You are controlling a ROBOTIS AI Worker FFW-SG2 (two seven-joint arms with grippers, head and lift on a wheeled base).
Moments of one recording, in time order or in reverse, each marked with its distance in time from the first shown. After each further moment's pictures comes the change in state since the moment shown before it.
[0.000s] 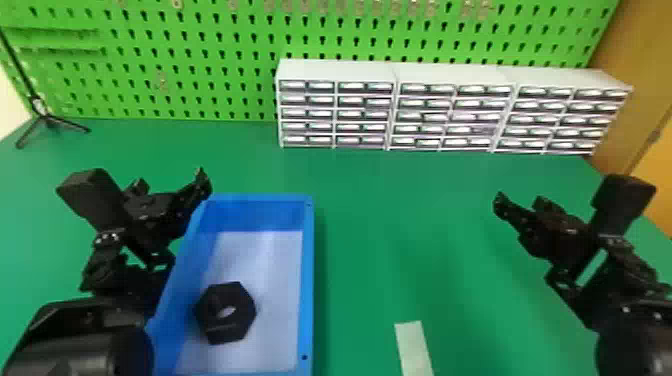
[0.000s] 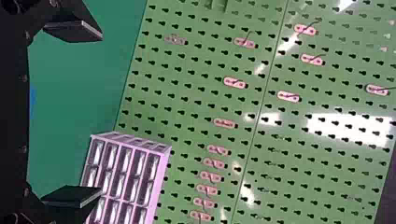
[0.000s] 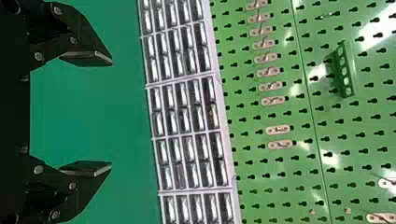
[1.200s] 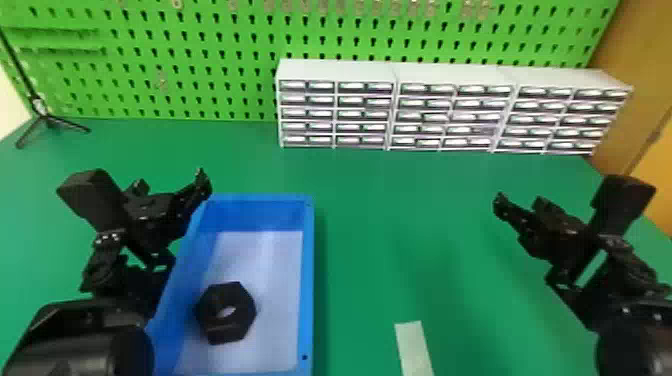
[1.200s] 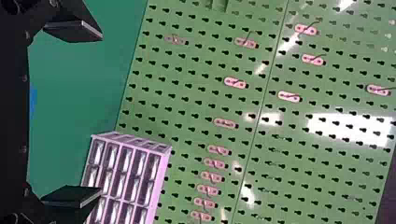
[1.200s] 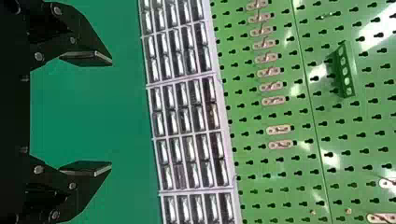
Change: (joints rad) left arm 0.002 0.000 -0.001 0.000 0.000 0.000 0.000; right arm 0.002 0.001 0.000 0.000 0.000 0.000 0.000
